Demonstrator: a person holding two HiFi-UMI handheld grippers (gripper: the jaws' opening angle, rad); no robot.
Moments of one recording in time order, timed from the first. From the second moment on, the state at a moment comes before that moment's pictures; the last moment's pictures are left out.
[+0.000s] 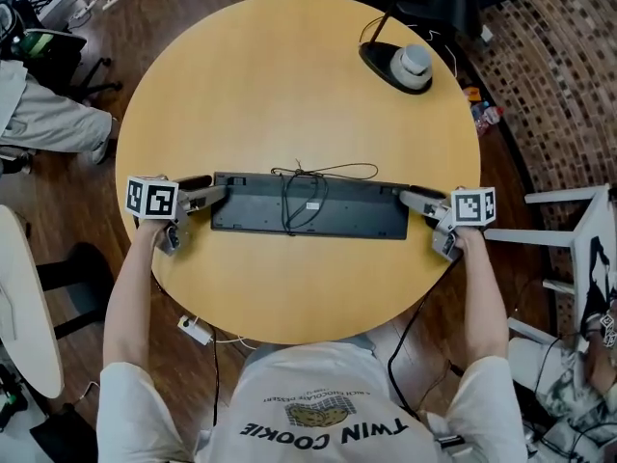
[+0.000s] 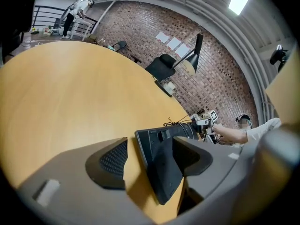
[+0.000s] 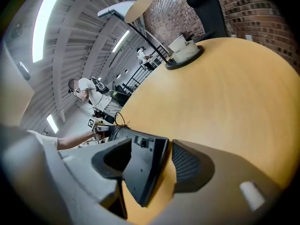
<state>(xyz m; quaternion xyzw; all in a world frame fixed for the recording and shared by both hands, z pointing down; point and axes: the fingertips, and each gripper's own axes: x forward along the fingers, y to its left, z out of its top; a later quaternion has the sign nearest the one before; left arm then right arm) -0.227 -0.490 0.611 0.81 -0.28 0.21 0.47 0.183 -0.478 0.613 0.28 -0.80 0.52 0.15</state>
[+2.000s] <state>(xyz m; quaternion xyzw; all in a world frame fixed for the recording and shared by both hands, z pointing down) -0.218 -0.442 0.534 0.84 -0.43 0.26 0.21 0.173 -0.429 0.550 0.47 -0.79 0.29 0.26</state>
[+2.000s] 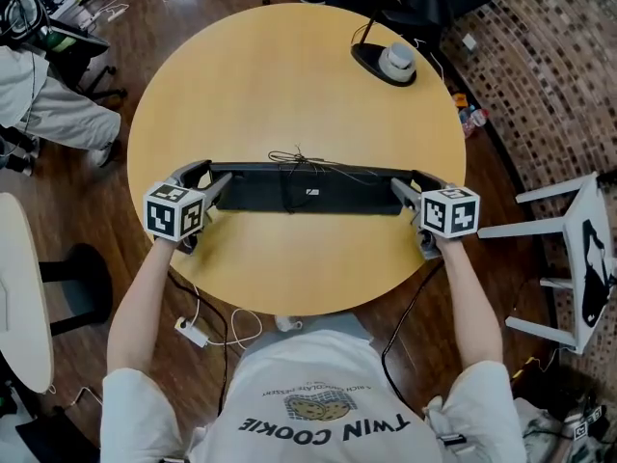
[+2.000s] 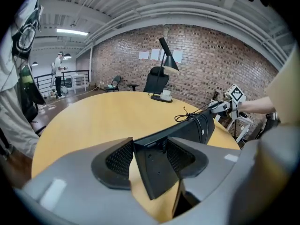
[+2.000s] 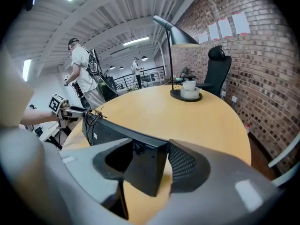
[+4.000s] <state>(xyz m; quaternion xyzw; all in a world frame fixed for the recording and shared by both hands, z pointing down) -0.226 -0.260 0.582 0.74 -0.33 0.56 -0.18 0.139 -0.234 0.596 0.42 -0.68 -0.16 0.58</state>
